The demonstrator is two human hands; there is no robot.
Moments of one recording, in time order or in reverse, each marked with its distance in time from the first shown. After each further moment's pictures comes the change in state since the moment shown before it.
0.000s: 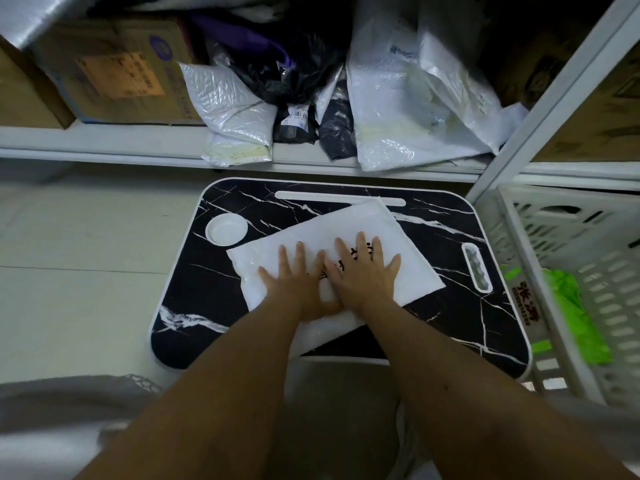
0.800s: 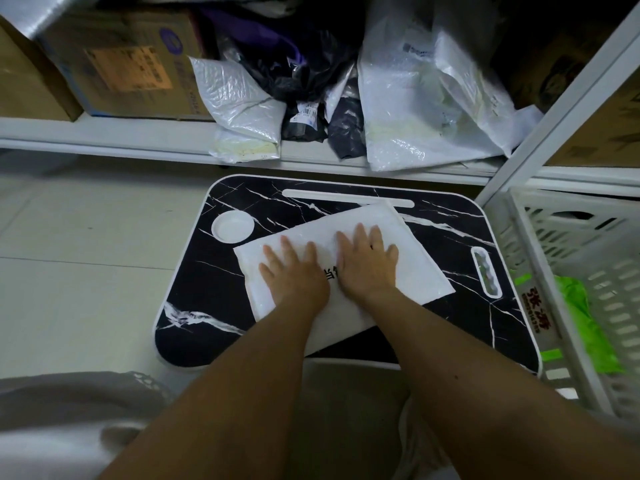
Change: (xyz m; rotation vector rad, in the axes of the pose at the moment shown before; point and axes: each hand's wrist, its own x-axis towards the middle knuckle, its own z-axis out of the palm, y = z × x) left_hand 0.001 0.013 0.003 -0.213 0.238 -0.263; right_hand 0.012 -0.007 -0.011 -0.071 -0.004 -0.028
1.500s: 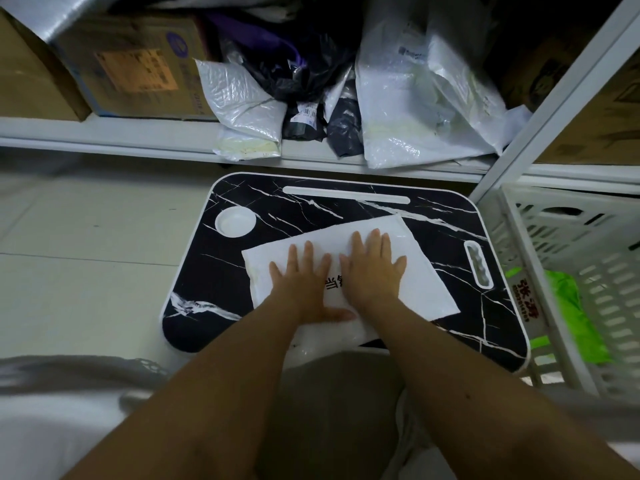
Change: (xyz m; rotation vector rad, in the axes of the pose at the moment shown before) left_hand -0.016 -0.021 -0.004 0.236 -0.197 0.382; right_hand -0.026 0.001 0.009 0.076 0.044 0.087
